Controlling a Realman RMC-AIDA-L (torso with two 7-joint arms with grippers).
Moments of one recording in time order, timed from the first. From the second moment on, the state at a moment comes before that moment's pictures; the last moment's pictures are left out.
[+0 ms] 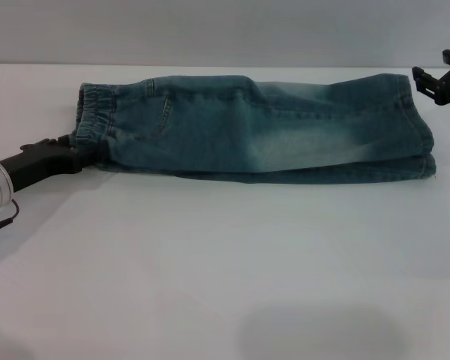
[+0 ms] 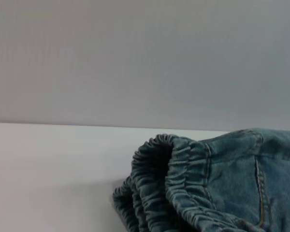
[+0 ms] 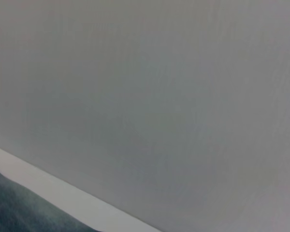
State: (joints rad) left arm -0.54 -2.06 0.65 0.43 1.83 0.91 -1.43; right arm 0.66 2.05 -0.65 -0.49 -1.74 -0.65 1.01
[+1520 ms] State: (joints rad) left arm -0.53 -2.06 0.66 0.42 1.82 0.98 -1.40; right arm 0.65 2.06 -0.65 -0.50 -1.74 -0.65 1.01
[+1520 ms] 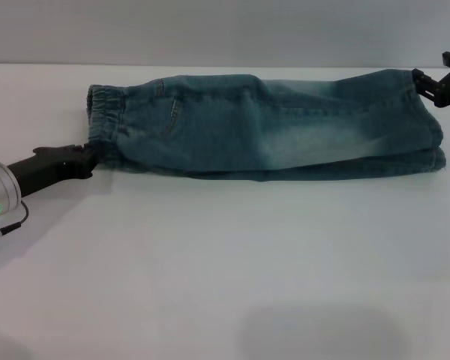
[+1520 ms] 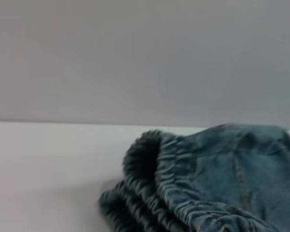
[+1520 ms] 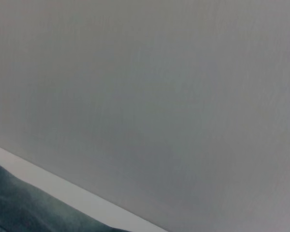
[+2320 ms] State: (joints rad) left arm -0.57 -2.05 0.66 0.58 1.70 1.26 -1.39; right arm 0.70 2.07 -0.73 -0.45 -1.74 -0.65 1.01
